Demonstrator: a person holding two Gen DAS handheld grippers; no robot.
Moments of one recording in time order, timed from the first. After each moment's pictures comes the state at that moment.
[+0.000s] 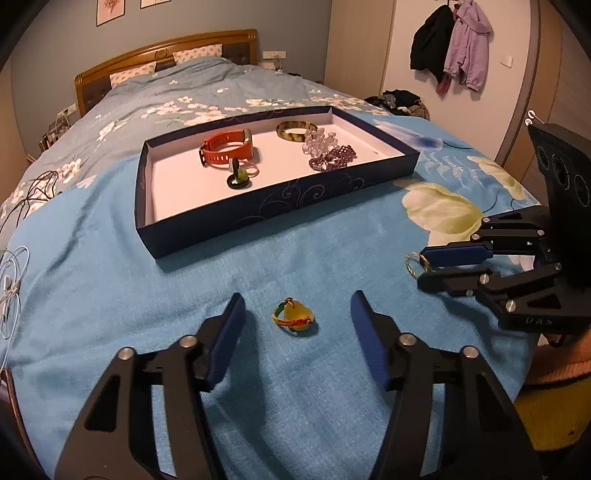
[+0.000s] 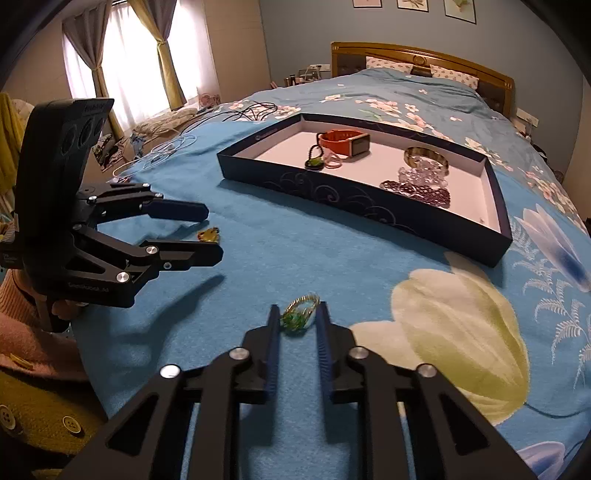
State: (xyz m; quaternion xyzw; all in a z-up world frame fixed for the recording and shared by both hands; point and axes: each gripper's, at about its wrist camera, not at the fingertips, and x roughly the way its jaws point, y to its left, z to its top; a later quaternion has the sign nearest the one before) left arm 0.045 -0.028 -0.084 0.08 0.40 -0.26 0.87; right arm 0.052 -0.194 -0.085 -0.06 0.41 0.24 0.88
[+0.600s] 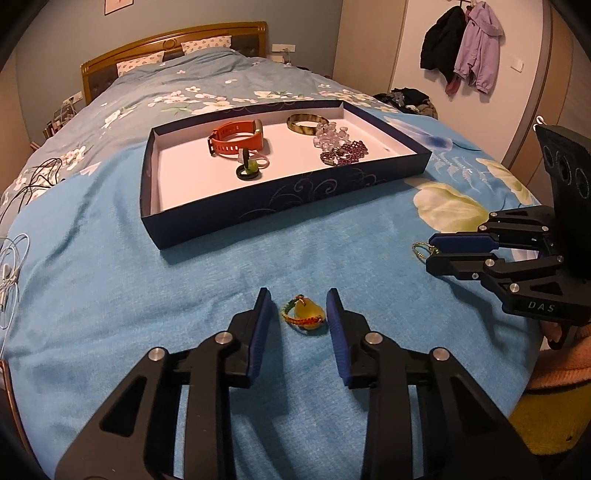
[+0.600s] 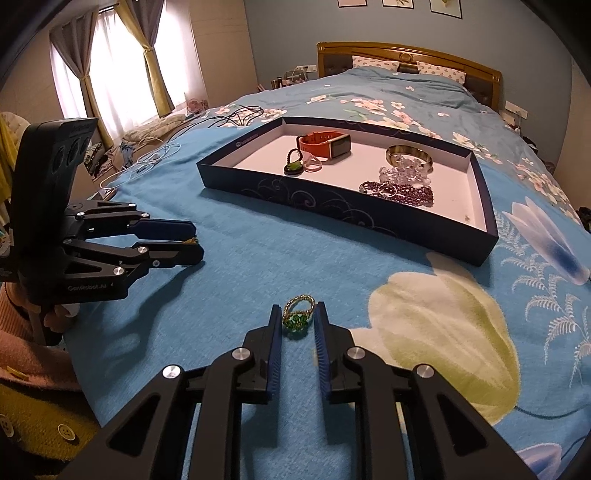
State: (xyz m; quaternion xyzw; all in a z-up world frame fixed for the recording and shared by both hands) left arm 0.051 -0.026 -0.088 0.07 0.42 -0.24 0.87; right arm 0.063 -0.202 -0.084 -0.04 0.41 0.23 0.88
